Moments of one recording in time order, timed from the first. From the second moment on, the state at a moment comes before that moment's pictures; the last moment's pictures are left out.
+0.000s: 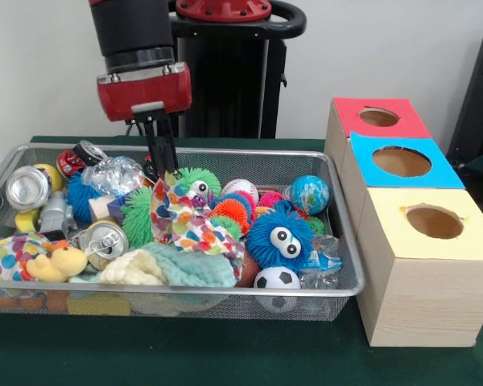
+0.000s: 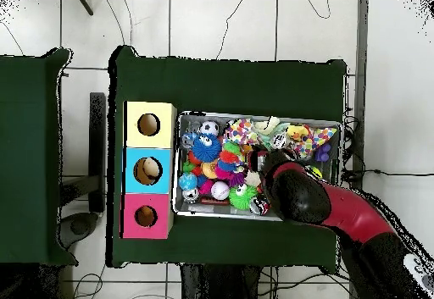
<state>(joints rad) -0.90 -0.75 0.52 1.97 -0.22 0.17 1.32</state>
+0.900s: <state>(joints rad) -0.63 -0.75 0.16 1.96 -0.22 0.22 1.32</state>
